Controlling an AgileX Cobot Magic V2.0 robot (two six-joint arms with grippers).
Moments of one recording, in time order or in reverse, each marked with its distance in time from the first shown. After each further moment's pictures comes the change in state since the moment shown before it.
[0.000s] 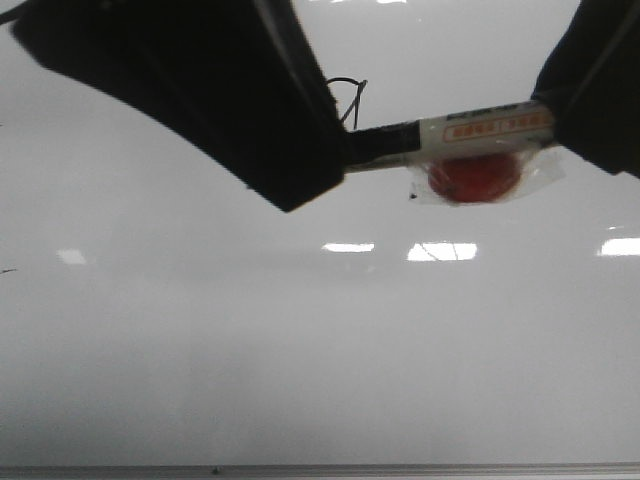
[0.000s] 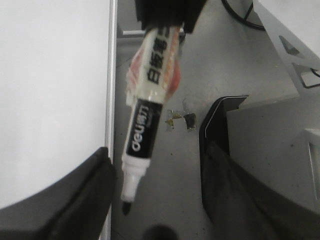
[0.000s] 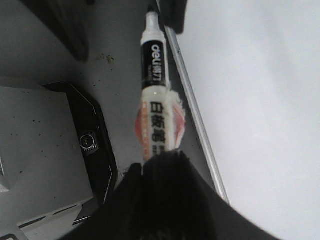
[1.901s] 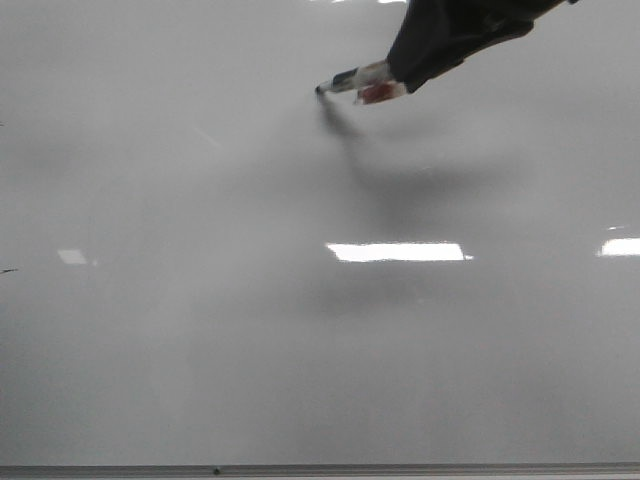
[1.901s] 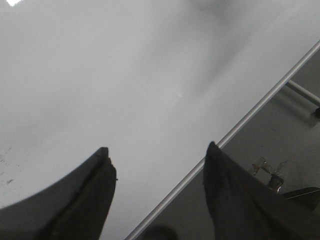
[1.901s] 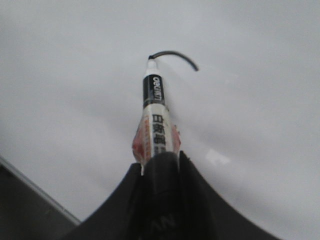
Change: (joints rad) left arm 0.506 -0.453 0.216 0.139 -0.071 -0.360; right arm -0.258 0.402 -0.123 0.025 -0.590 0.368
